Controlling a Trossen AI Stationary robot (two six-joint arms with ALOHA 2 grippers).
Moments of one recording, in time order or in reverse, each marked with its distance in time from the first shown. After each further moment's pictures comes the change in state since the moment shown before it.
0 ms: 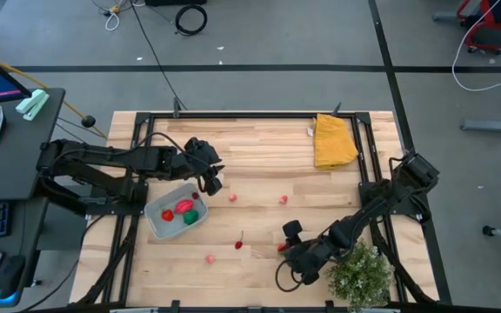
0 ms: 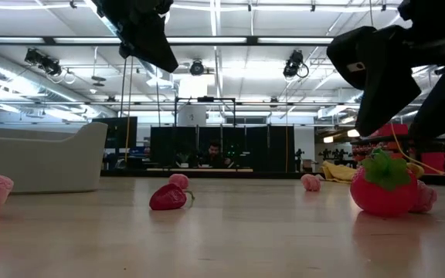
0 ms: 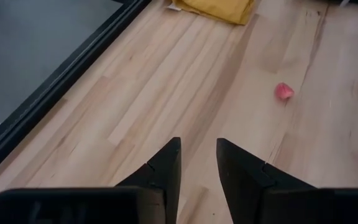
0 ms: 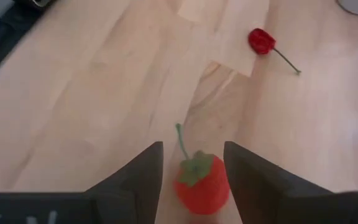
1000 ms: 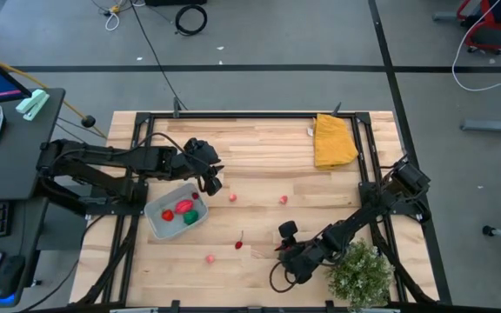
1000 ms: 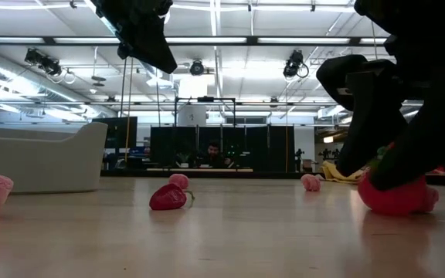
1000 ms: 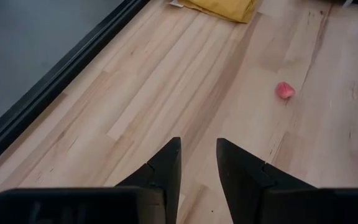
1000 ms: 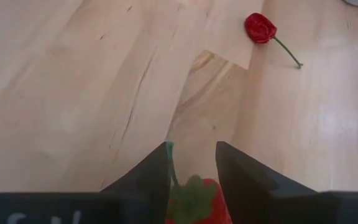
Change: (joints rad) left arm 0.000 0.000 0.000 -0.011 0.000 -0.026; right arm -0.014 0.108 0.000 0.091 0.063 -0.027
